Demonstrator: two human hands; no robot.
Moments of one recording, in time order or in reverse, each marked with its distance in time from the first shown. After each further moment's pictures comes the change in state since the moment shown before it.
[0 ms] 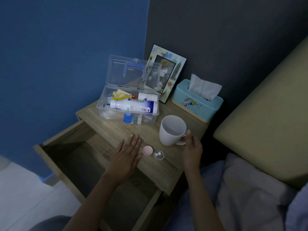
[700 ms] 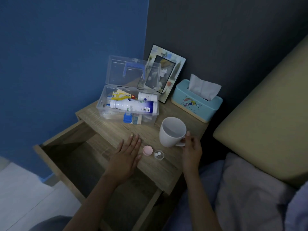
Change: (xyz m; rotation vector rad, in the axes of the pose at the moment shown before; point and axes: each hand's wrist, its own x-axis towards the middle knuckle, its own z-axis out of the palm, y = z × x) left_hand 0.000 0.001 0.001 0.021 0.026 -0.008; right_hand -0.002 0.008 0.000 0.027 0.027 0.057
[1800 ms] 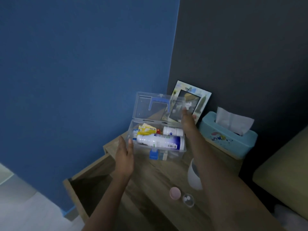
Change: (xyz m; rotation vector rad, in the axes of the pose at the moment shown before) left_hand 0.069 -0.072 -0.071 -1.015 0.494 -0.681; right_hand 0.131 -0.106 0.188 -0.196 -0.380 0.146
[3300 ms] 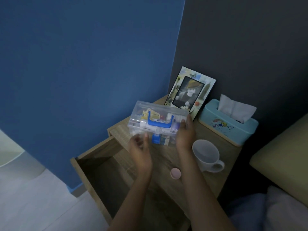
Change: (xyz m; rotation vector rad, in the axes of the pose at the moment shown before) left_hand -0.055 0.002 0.039 -0.259 0.250 -0.092; right_hand -0.096 0.065 0.014 0.054 0.220 -0.207
